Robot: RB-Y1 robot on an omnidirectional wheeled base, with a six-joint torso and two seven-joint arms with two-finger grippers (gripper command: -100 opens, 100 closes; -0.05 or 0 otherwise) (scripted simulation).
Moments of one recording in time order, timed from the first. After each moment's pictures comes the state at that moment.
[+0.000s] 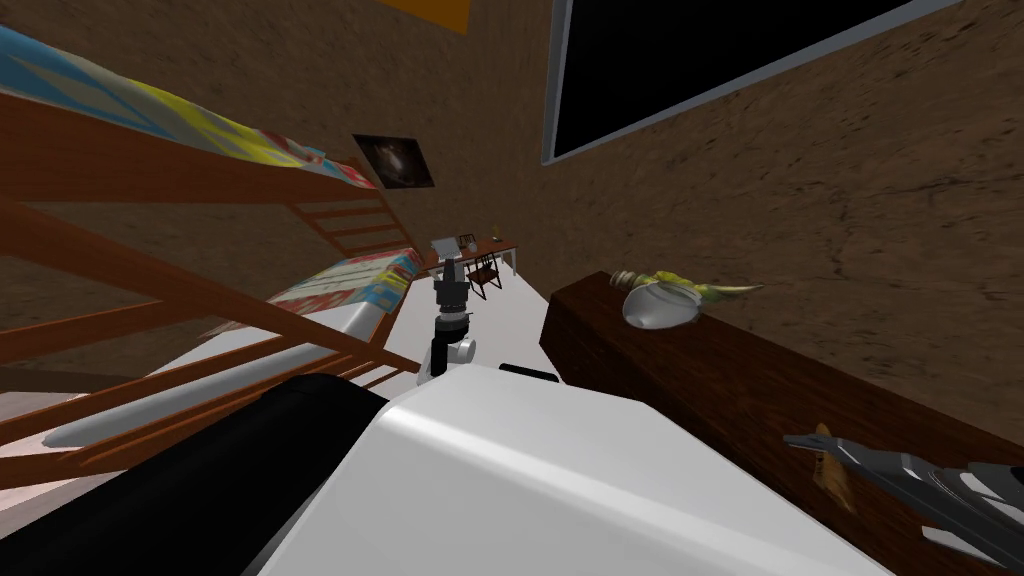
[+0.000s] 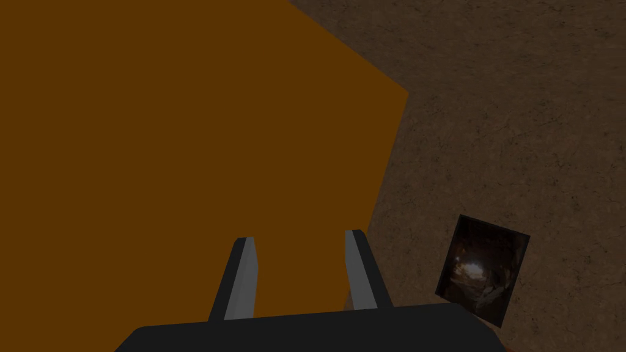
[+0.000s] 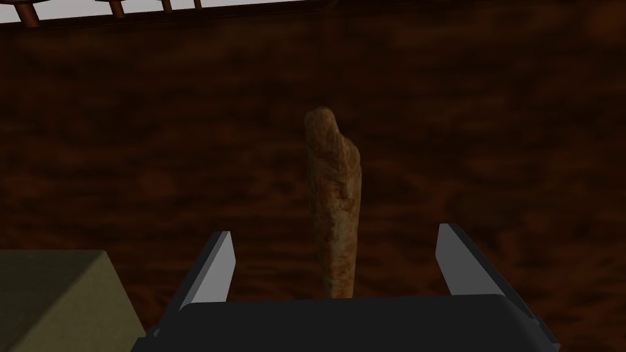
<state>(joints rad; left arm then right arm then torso) 0.46 0.03 -0.05 -2.38 -0.05 -0.51 -0.01 0.40 -1.65 0.40 -1.04 1.12 -0.95 -1.71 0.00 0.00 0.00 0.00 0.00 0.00</state>
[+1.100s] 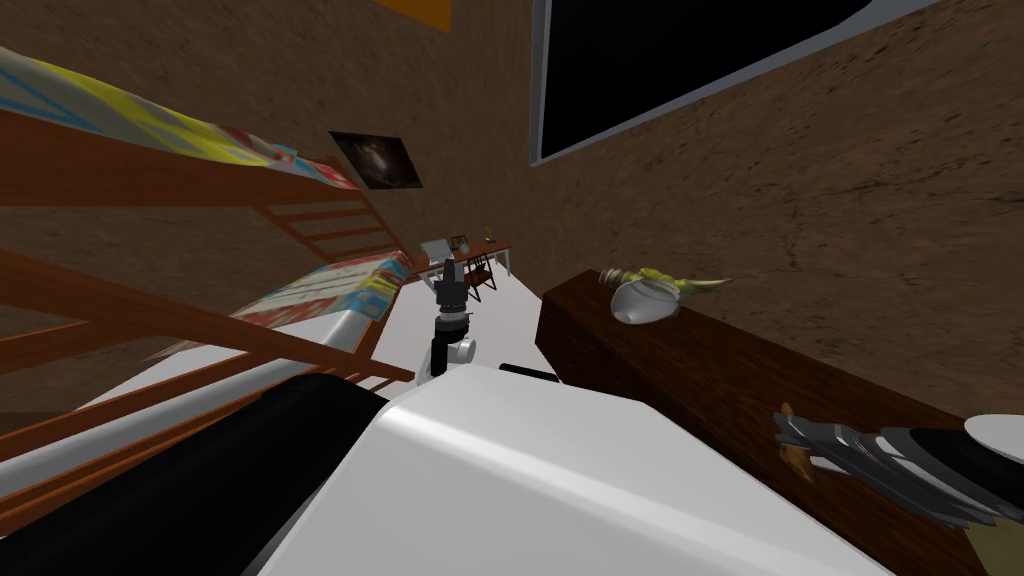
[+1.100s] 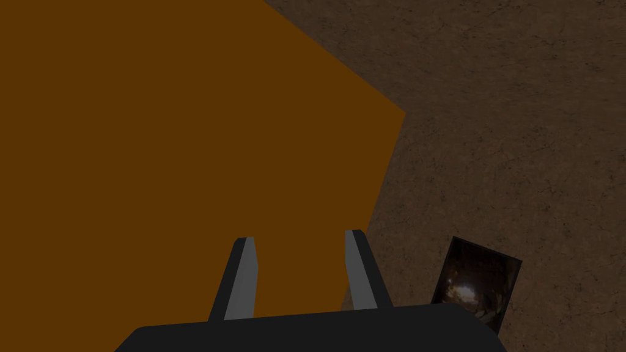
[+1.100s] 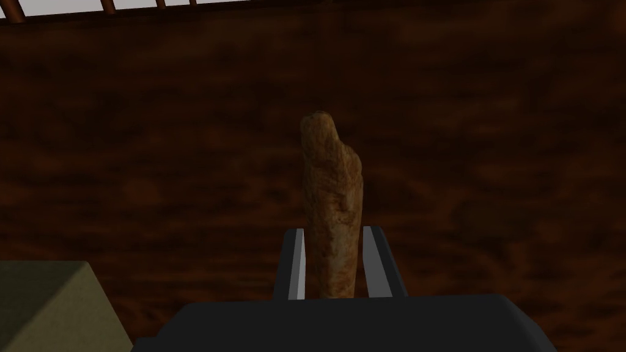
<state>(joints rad) 0.46 0.03 -0.05 -2.38 -0.05 -0.51 -0.01 0.36 -1.65 0.41 -1.18 1.22 -0.90 -1.83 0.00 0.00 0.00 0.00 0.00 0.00</state>
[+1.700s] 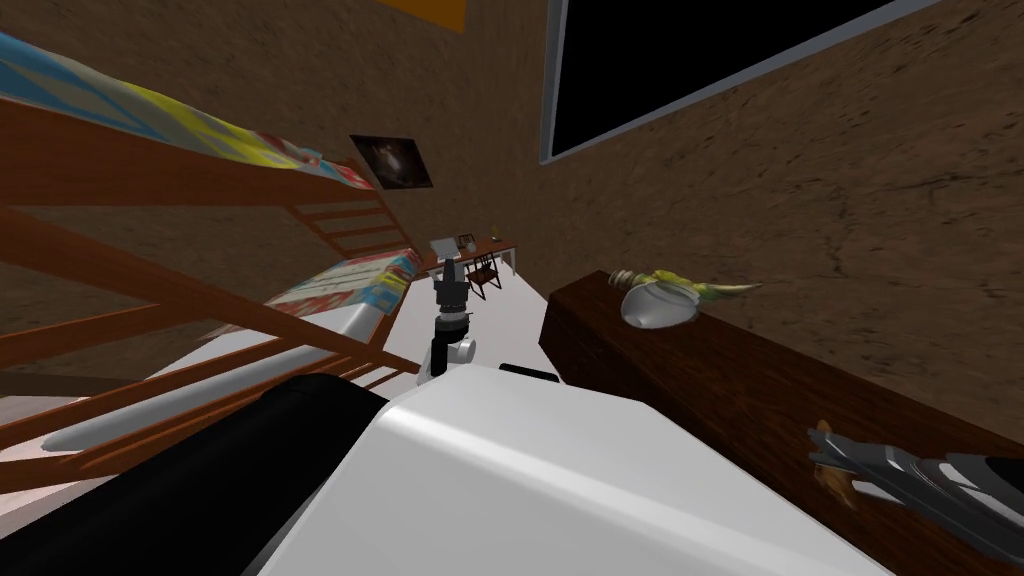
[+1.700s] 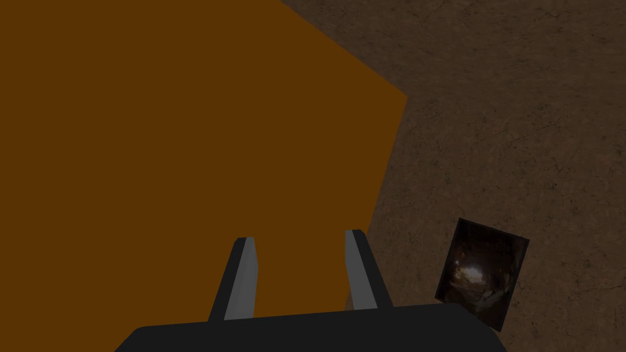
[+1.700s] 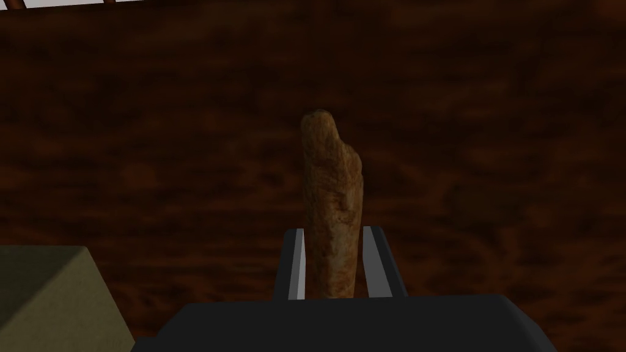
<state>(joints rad) 0.46 0.03 -0.05 -2.38 -0.05 -0.51 -0.01 0.39 -1.65 0.40 -1.07 1.14 -0.94 -1.74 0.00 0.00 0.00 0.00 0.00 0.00</state>
